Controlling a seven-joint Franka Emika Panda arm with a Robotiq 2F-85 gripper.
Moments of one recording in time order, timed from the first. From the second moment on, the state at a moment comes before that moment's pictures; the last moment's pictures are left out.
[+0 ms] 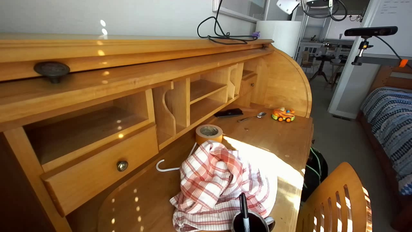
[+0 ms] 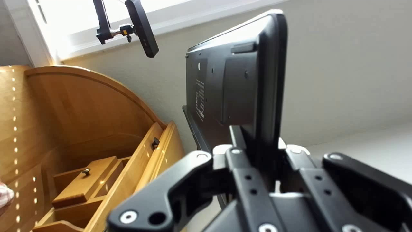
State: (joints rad) arm -0.59 0.75 -0.02 -0.83 1.60 0.85 0.25
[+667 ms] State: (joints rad) arm -0.71 0.83 0.19 -0.78 1.22 0.83 0.09
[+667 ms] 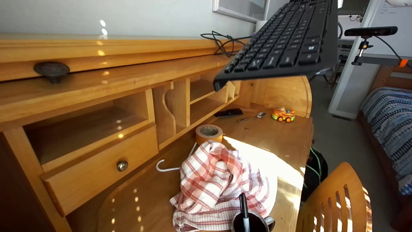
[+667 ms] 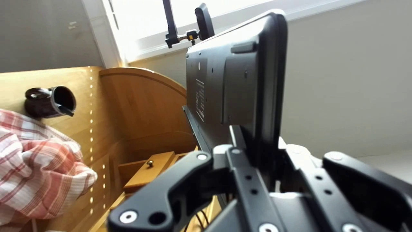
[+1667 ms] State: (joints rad) arm -0.71 0.89 0.05 -0.85 1.04 0.95 -0.30
